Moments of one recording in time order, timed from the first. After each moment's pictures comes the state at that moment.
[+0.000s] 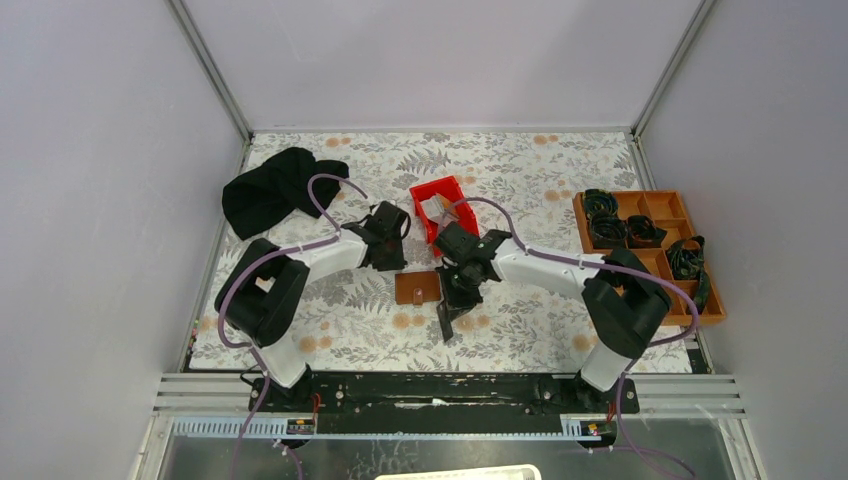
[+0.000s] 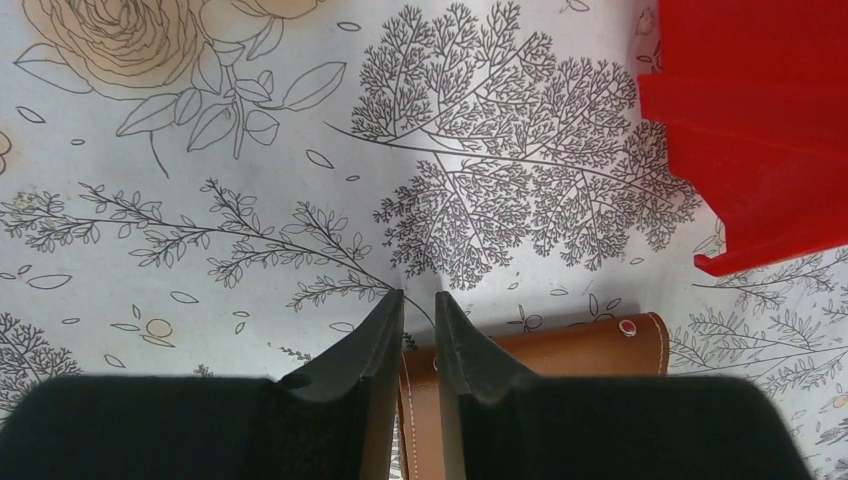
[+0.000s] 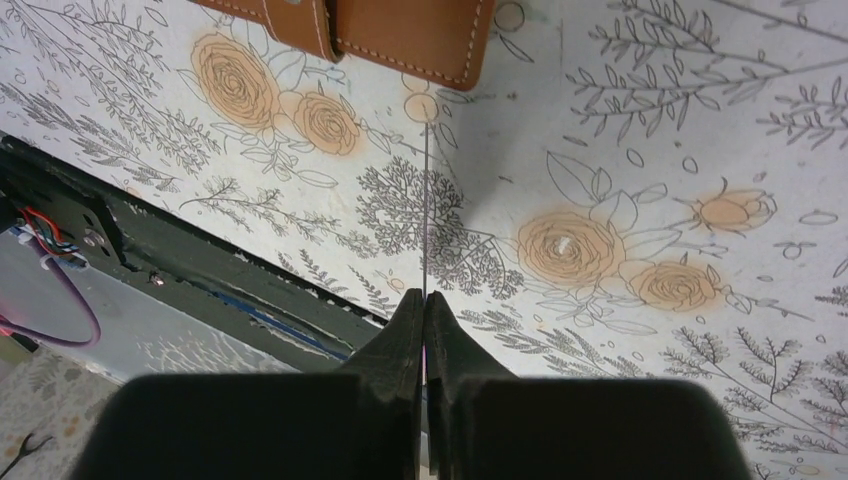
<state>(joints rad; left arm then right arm) -0.54 1.71 0.95 -0.30 -0.09 -0.64 0.87 1.68 1.09 -0.70 -0.25 0.65</state>
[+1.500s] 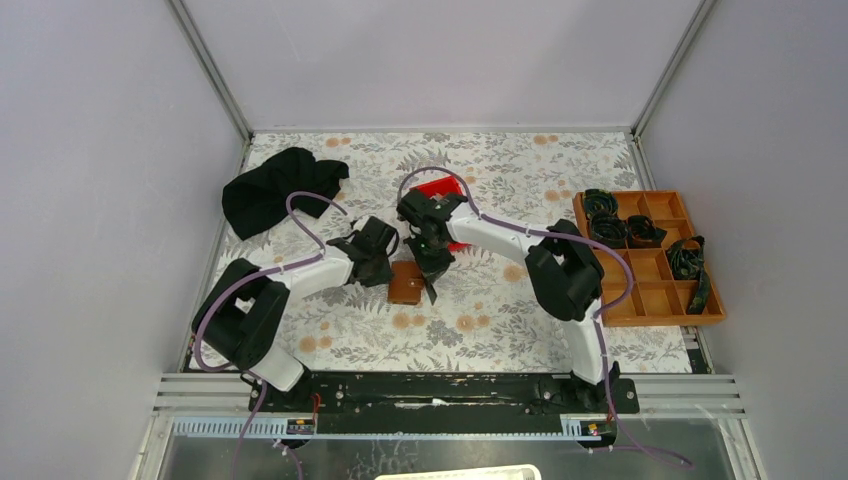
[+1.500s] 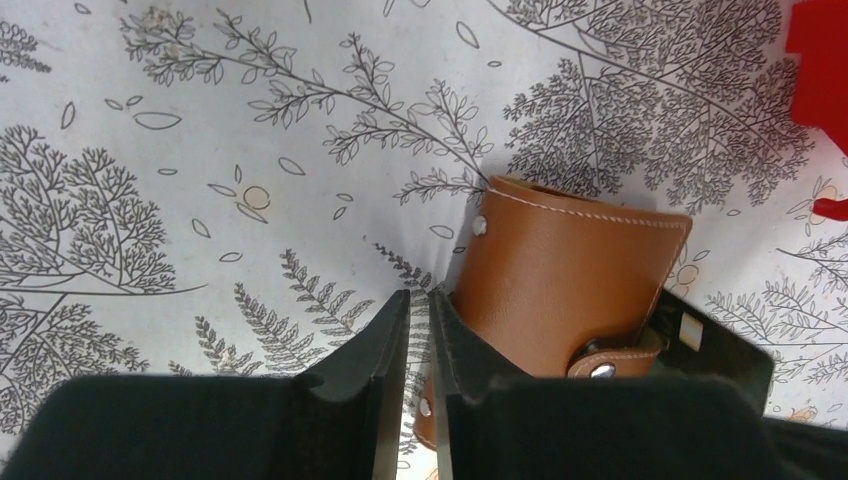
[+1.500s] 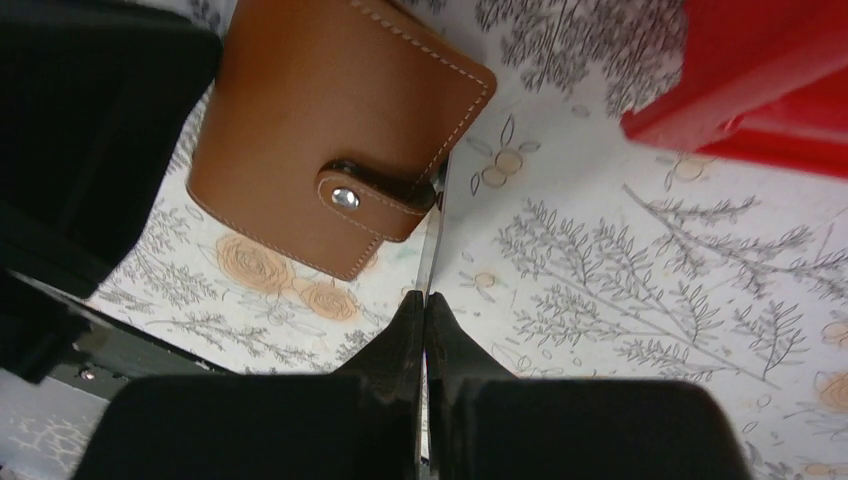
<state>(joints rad) -0.56 1.57 0.79 -0.33 -0.14 -0.76 0.85 2.06 1.61 -0.90 -0.12 0.37</state>
